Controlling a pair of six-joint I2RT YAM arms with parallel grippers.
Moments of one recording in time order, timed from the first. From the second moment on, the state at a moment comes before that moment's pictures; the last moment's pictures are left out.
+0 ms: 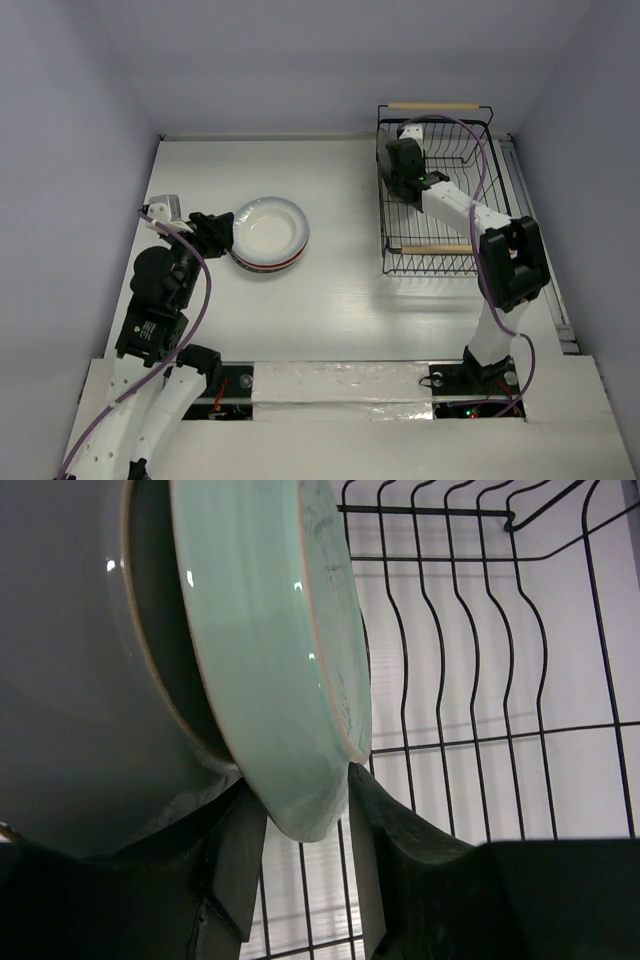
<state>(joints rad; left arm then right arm) -0.31 0.50 0.75 -0.27 -0.12 -0.42 0.40 1.84 1.43 -0.25 0.58 0.14</state>
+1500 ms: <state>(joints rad) -0.29 0.50 0.75 -0.27 -0.12 -0.42 0.33 1.87 1.52 -0.29 0.75 0.09</state>
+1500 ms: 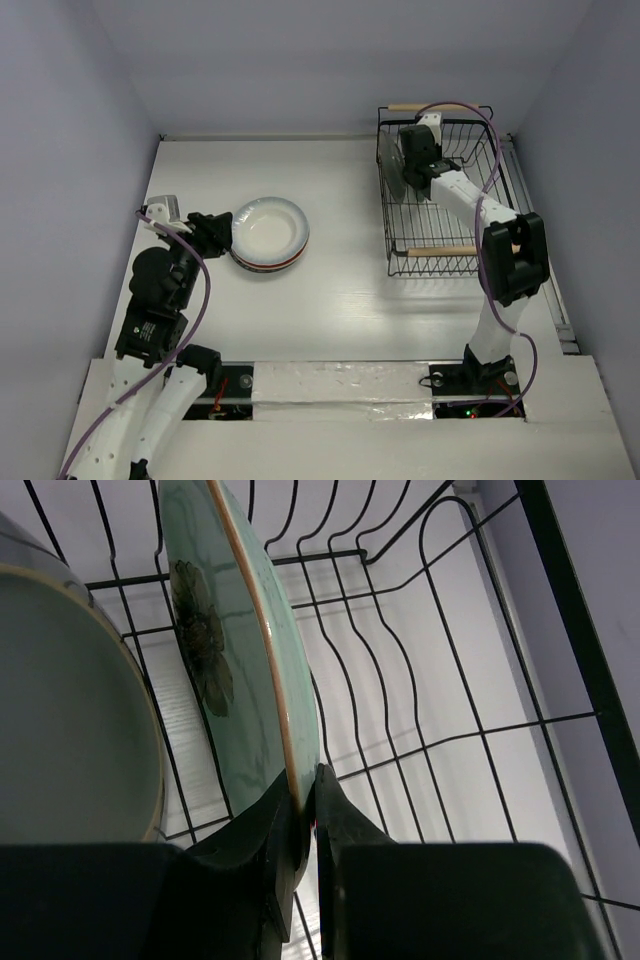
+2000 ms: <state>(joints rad) -0.29 0.48 0.75 -0.27 -0.12 -0.42 0.37 1.86 1.52 -0.27 0.81 -0.13</state>
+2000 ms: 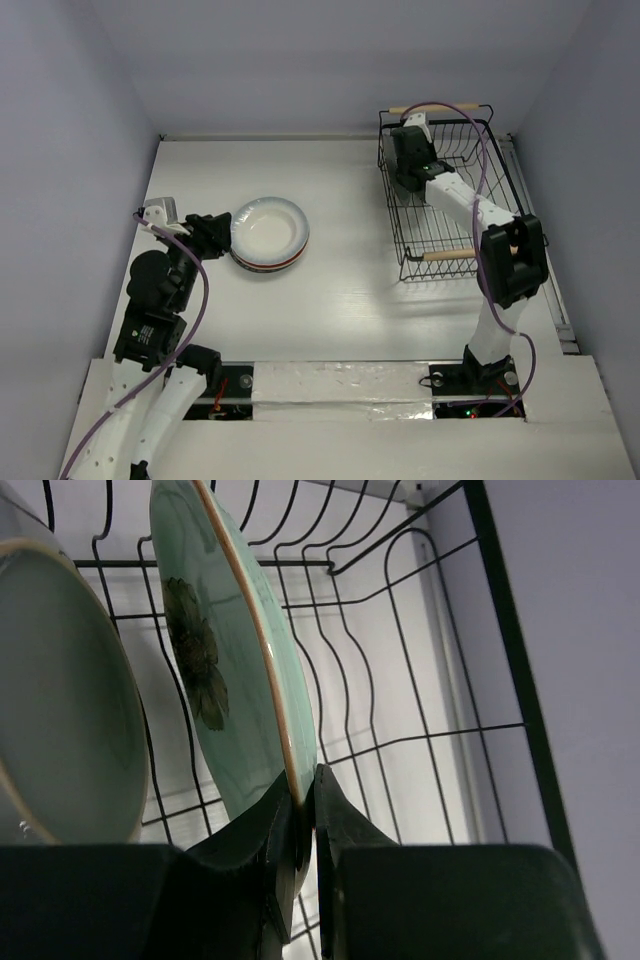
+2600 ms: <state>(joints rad) -0.29 0.48 0.75 -0.27 -0.11 -0.42 0.42 1.72 1.53 -0.31 0.87 -0.11</state>
